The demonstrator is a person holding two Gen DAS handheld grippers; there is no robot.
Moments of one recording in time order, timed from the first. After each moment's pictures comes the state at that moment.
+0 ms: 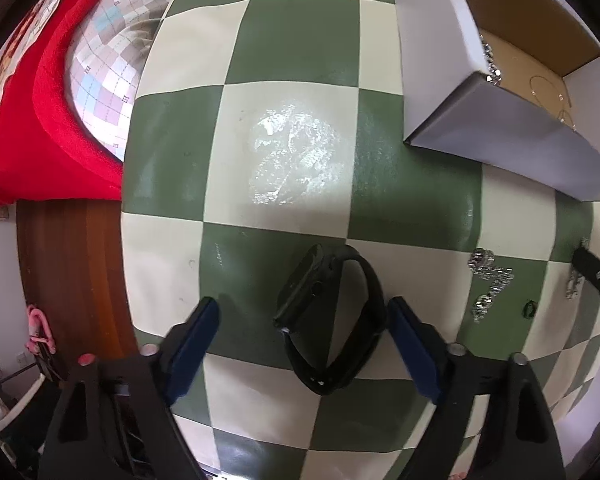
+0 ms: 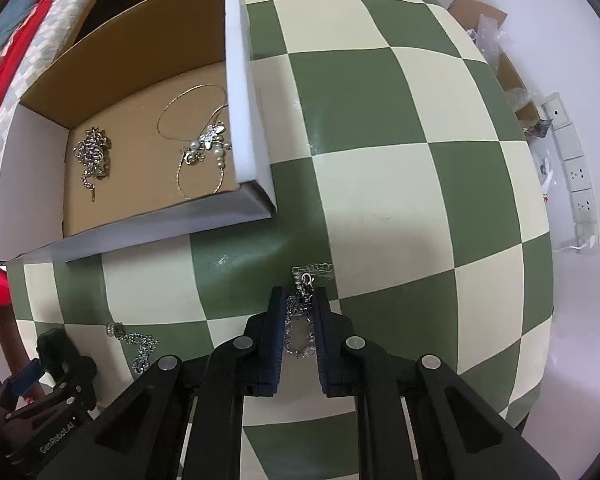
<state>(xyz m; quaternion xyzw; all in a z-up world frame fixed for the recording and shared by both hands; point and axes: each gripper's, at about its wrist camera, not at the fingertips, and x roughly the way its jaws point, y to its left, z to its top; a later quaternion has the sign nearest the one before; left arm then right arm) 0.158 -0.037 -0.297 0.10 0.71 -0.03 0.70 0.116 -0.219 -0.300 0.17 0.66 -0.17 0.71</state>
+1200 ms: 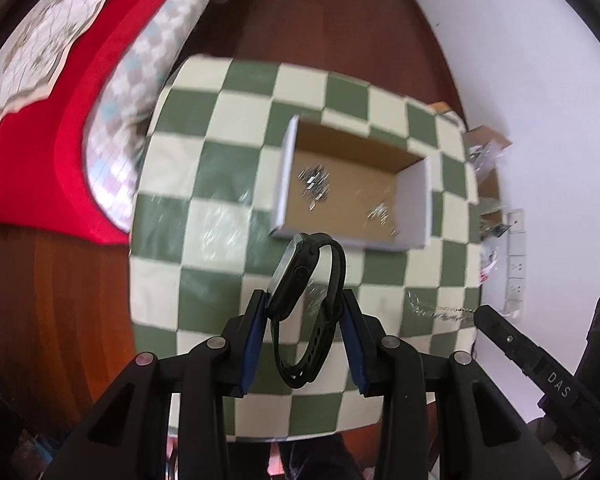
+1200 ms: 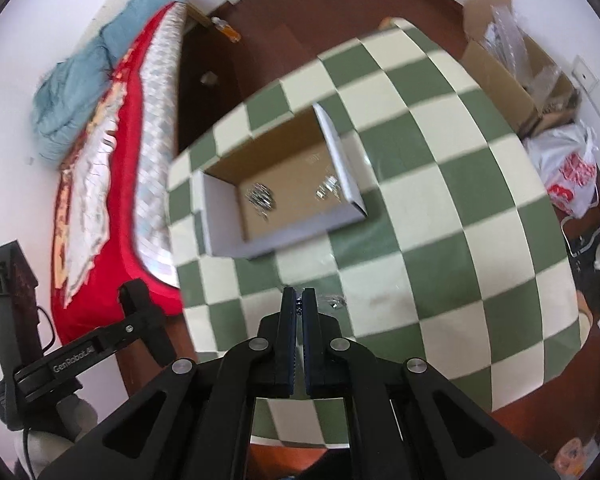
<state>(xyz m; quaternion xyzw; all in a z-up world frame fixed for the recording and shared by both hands) 0.171 -0.040 -0.122 -0.02 0.66 -0.16 0.73 0.056 -0.253 -0.132 0.35 0.54 -0.05 0.76</state>
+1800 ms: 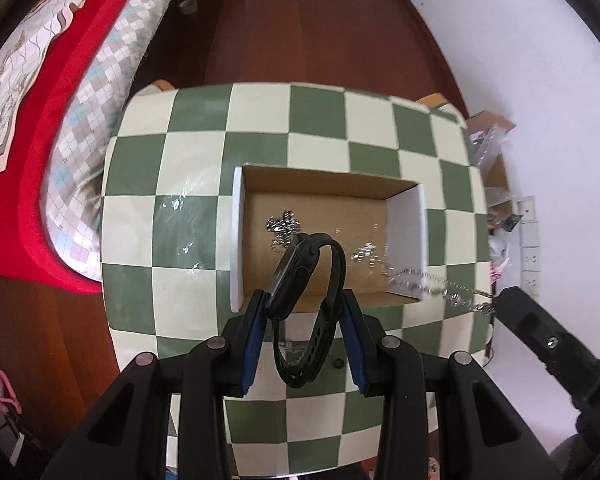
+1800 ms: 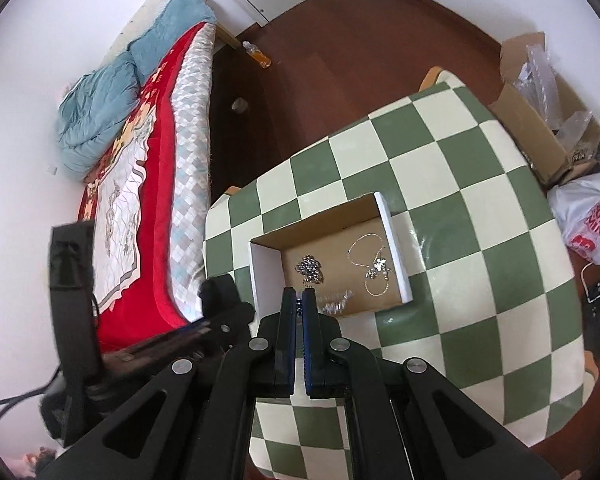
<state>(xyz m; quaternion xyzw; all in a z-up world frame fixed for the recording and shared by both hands) 0.231 -0.100 -0.164 0.04 0.67 -0.17 0.73 0.128 -0.268 -0.115 0.36 0.51 -0.03 0.78</state>
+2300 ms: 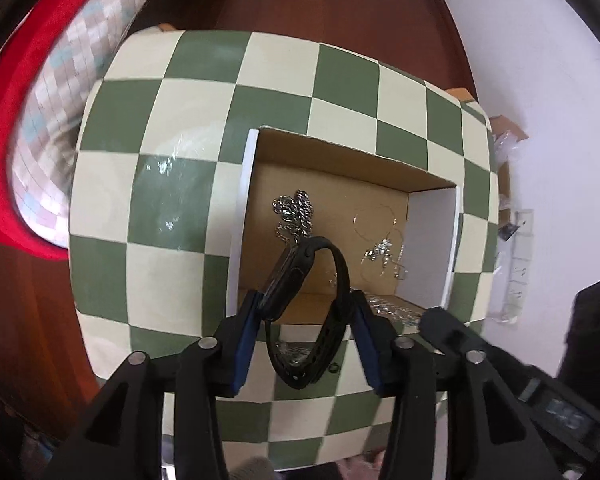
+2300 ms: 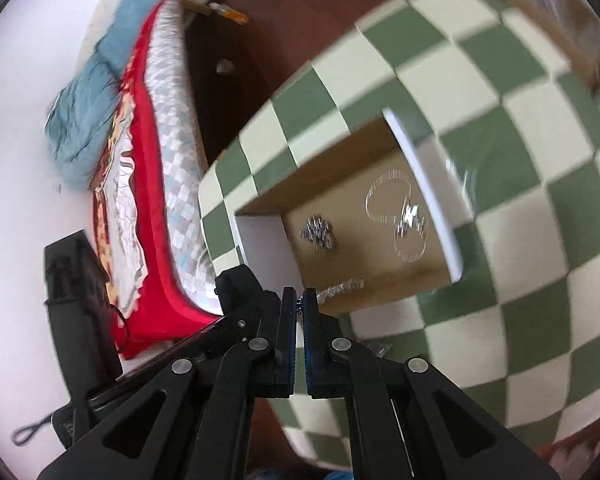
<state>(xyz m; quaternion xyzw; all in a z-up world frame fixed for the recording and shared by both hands) 0.249 -0.084 -0.203 -0.03 0.72 -0.15 0.67 0.157 -0.263 -0.212 0.47 0.57 0.00 0.67</state>
